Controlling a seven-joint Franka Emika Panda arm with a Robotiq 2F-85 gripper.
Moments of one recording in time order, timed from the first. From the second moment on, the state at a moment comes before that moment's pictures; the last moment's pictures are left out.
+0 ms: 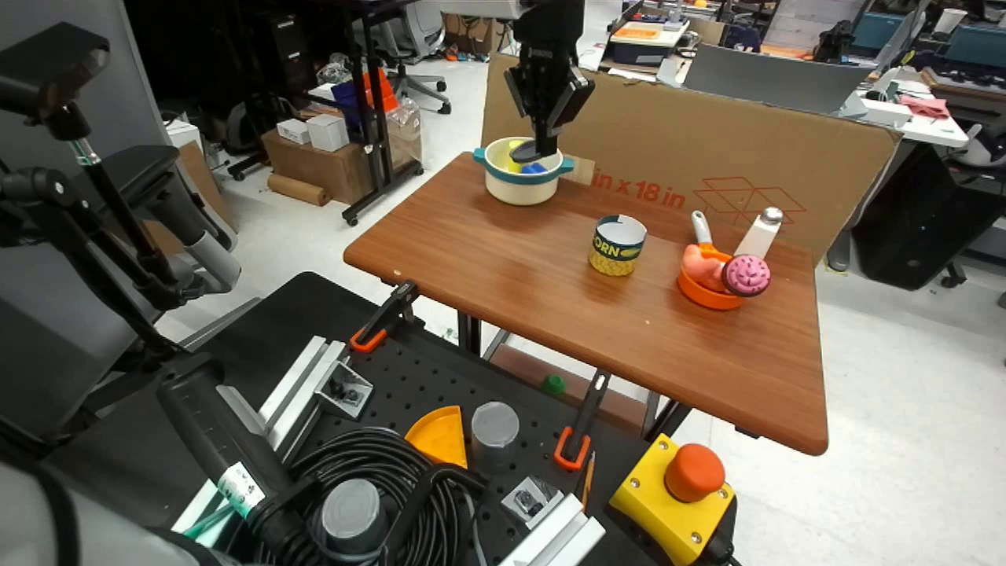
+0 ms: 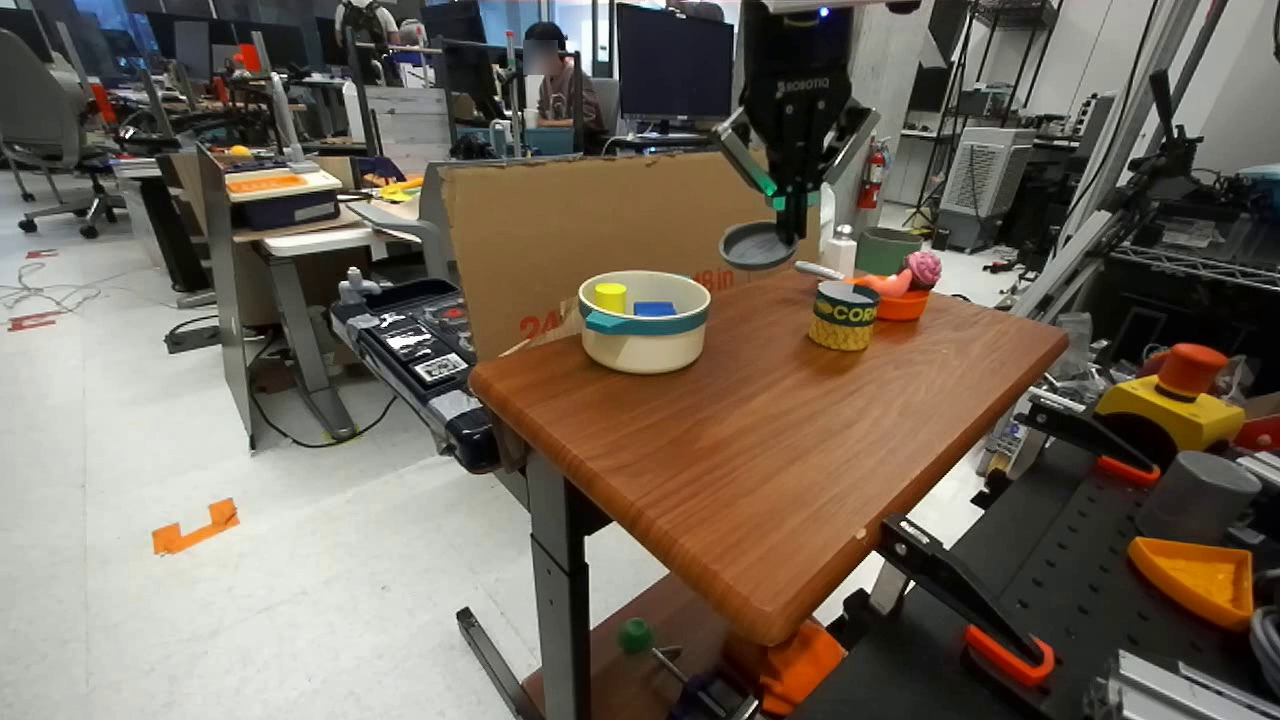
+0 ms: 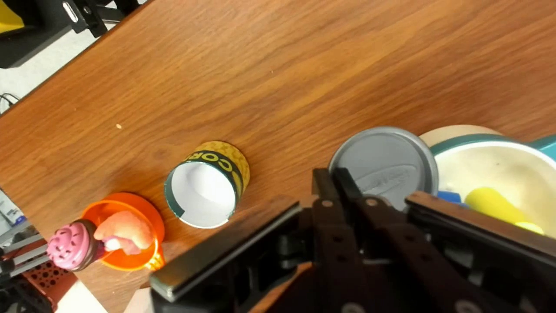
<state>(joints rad) 0.17 0.21 -0.01 -2.15 -0.21 2.29 0.72</state>
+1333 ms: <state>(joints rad) 0.18 0.30 -0.03 -2.16 -0.30 2.54 0.88</state>
